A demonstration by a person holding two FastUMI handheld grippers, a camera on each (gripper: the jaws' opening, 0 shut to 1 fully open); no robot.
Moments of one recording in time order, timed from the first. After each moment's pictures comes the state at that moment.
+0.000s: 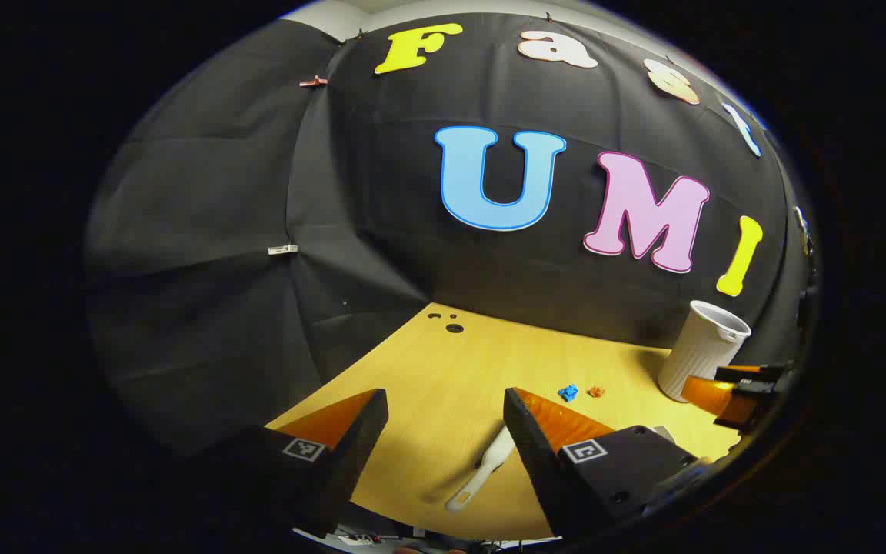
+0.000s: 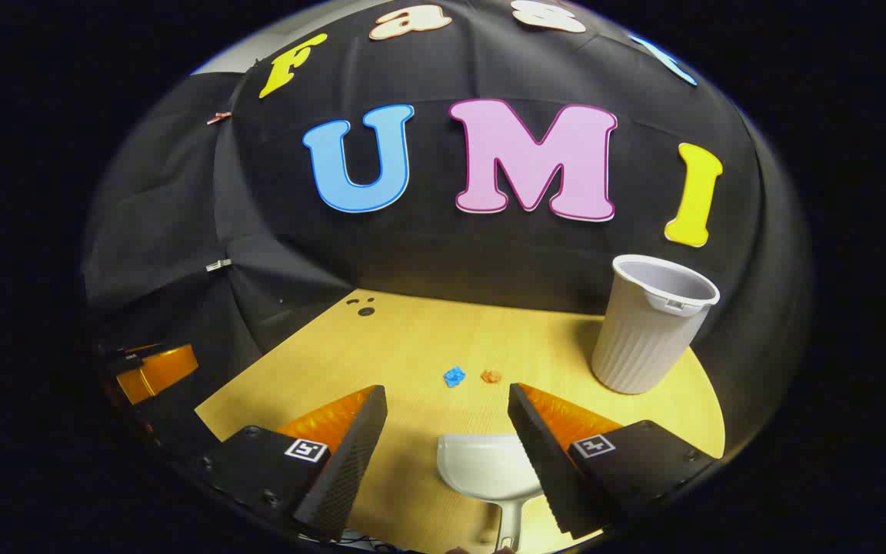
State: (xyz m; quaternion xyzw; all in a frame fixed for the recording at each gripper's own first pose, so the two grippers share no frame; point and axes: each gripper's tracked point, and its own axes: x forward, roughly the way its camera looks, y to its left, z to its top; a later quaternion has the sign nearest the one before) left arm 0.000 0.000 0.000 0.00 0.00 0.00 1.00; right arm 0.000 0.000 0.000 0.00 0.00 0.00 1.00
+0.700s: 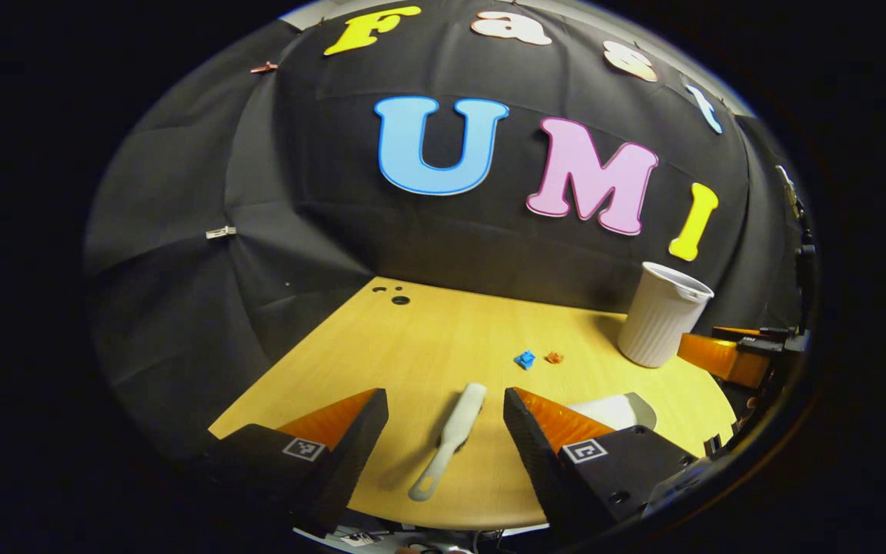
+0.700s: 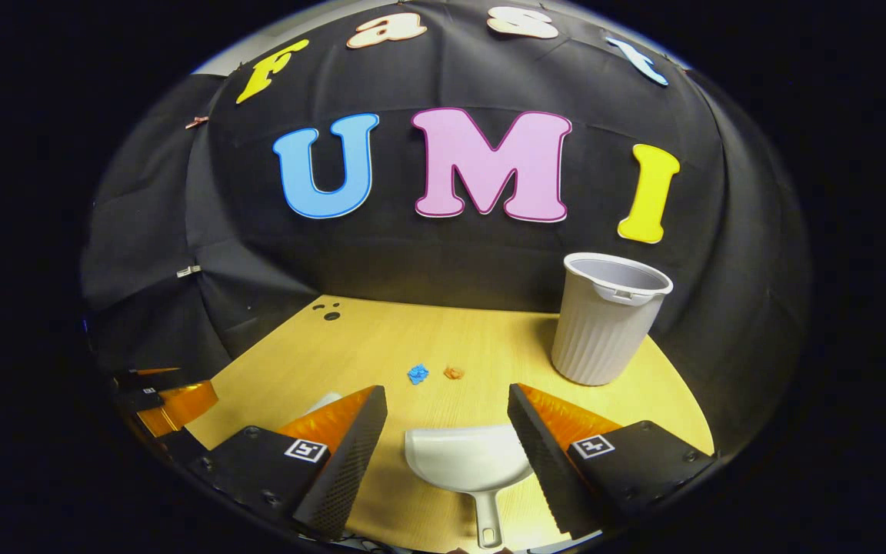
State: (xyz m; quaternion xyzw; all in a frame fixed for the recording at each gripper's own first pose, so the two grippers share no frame) left arm 0.017 -0.055 -0.051 0.05 0.05 -0.11 0.99; right arm -0.027 -0.036 -0.016 0.01 -0.01 -0.06 1.00
